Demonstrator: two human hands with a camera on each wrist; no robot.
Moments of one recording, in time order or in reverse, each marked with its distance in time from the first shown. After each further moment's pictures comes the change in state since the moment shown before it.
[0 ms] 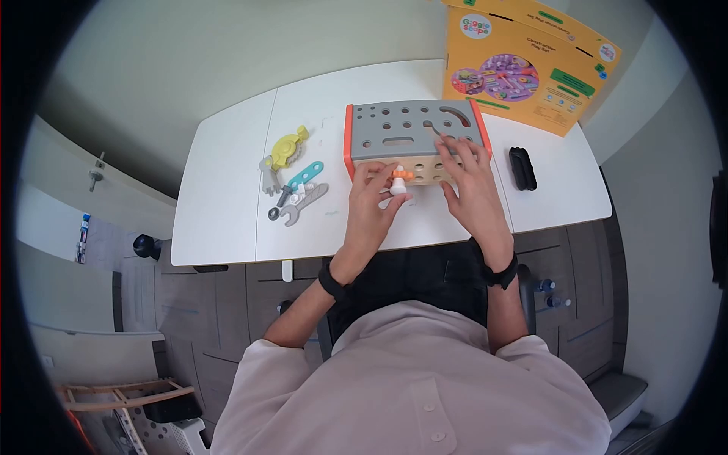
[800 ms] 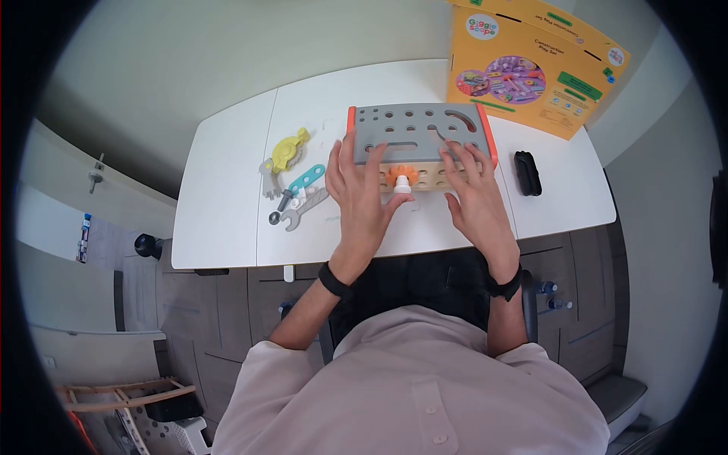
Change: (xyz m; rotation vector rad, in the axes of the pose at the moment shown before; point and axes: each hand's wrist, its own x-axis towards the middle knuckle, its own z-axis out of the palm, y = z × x) left_hand 0.016 0.018 -0.008 0.598 0.272 0.253; right_hand -0.001 -0.002 -0.003 -0.064 -0.066 -0.028
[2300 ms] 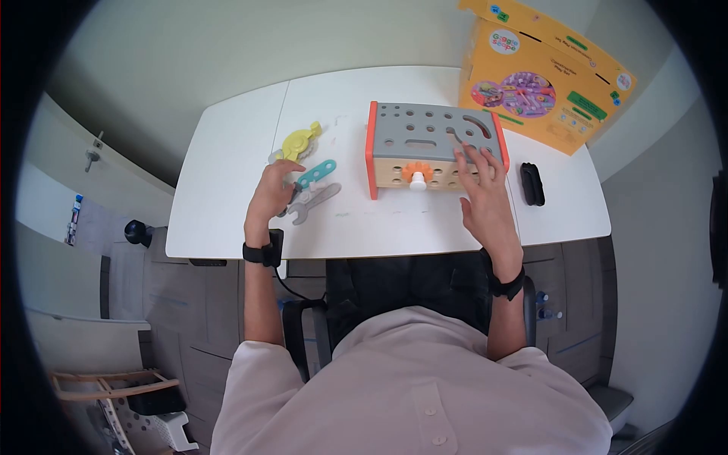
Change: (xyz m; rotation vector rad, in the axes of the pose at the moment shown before) left_hand -0.002 -0.226 -0.076 -0.059 -0.503 -0.171; right_hand 0.006 -0.008 0.008 -0.085 -0.026 0.028
